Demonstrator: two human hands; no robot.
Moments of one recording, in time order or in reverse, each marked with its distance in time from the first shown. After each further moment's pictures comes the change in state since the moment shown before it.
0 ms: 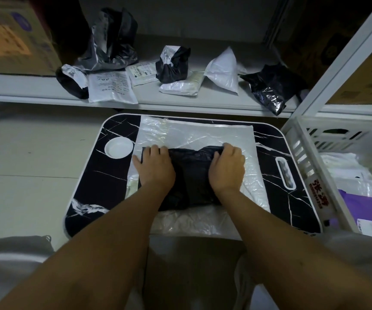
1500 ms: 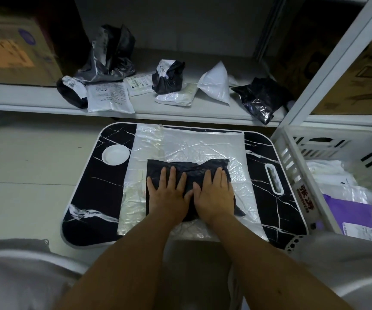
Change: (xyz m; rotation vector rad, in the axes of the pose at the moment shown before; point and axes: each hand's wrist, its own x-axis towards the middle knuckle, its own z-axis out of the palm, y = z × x) left_hand -0.053 0.023 0.022 0.179 -0.260 0.219; right_hand -0.045 0.021 -0.001 -0.317 -0.377 -0.129
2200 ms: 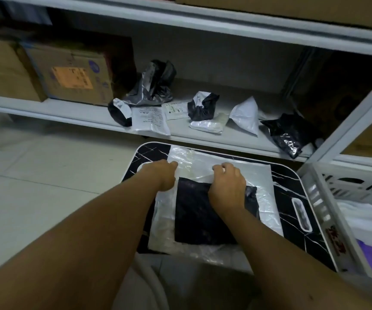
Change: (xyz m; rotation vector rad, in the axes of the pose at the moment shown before) left_hand 0.034 -0.119 -0.104 -0.067 -0.115 -0.014; right_hand 0.025 -0.070 -0.065 -0.013 0.286 -0.216
